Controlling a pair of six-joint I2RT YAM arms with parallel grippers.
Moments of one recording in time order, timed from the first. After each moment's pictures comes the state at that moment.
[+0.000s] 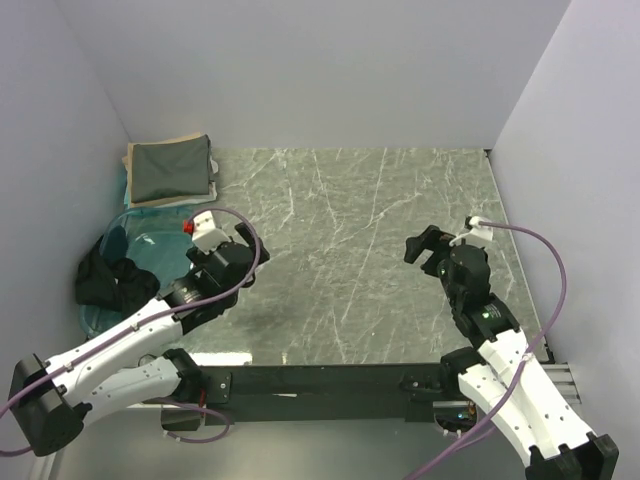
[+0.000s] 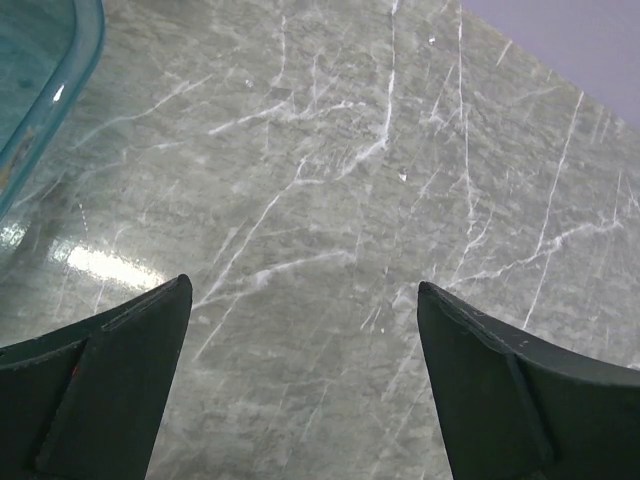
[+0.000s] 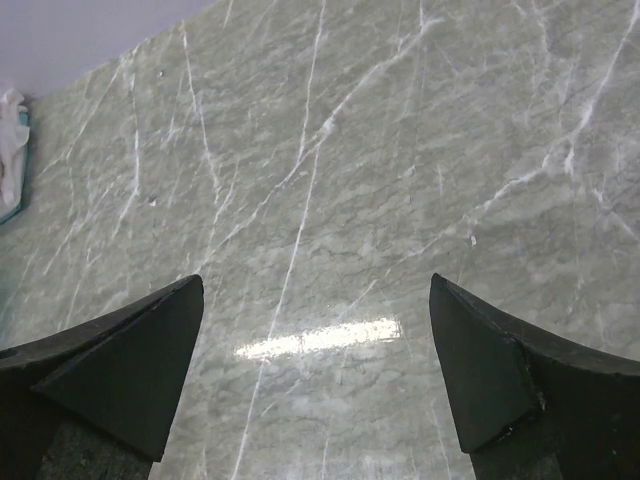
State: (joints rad) left arm -0.79 0.90 0.68 -0.33 -0.80 -0.92; right arm 0.32 0.62 0.52 -0.24 0.28 0.54
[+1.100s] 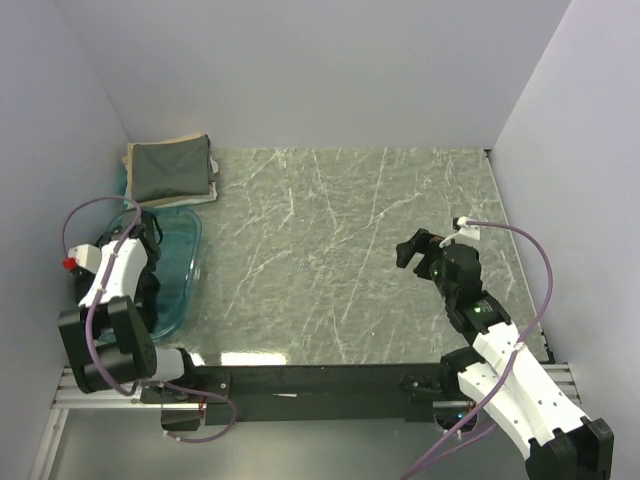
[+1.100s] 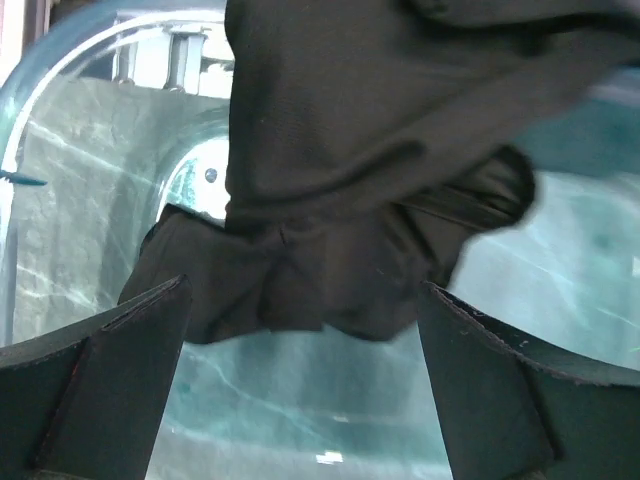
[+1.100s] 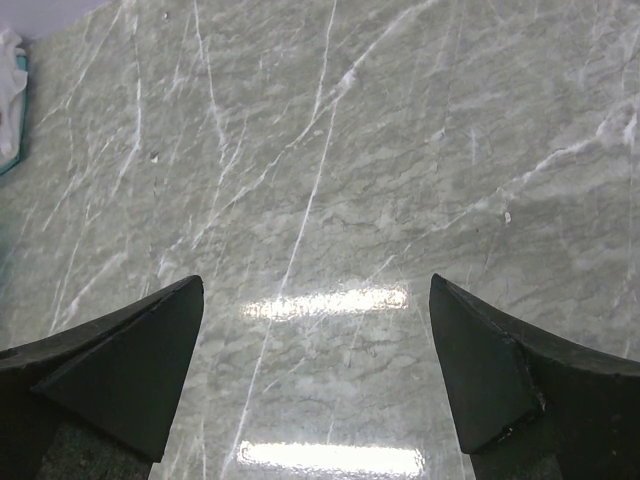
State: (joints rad) left arm 0.26 1.33 0.90 -0.92 -0.77 -1.41; right arm 0.32 0.68 0.47 -0.18 0.19 0.54
